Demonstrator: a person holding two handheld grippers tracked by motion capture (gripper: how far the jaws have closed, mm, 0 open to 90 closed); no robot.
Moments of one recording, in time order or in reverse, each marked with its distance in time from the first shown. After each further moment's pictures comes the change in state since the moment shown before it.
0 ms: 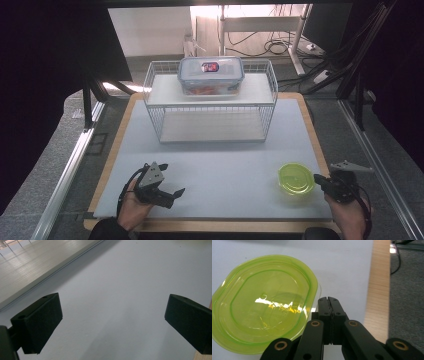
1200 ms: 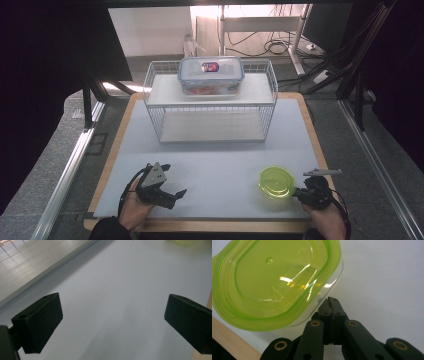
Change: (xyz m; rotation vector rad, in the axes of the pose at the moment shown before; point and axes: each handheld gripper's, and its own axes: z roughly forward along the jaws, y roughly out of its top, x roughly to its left) left arm -0.002 0.002 0.004 0.014 -0.017 0.021; right arm 0.047 -0.011 0.031 0.158 0.219 -0.024
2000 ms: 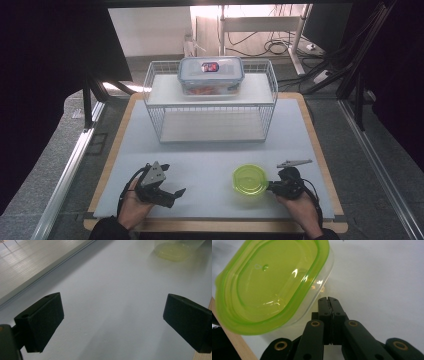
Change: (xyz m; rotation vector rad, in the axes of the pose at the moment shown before) left arm 0.002 0.000 -0.001 0.018 0.006 -0.014; right arm 0.037 0.034 0.048 0.008 0.169 -0.058
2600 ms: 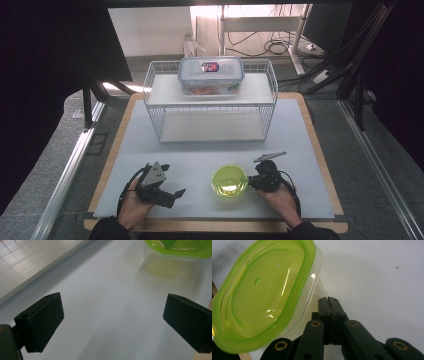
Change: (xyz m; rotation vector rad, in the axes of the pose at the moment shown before) left arm 0.000 0.000 0.000 0.006 0.001 0.005; right arm 0.032 0.033 0.041 0.040 0.083 -0.076
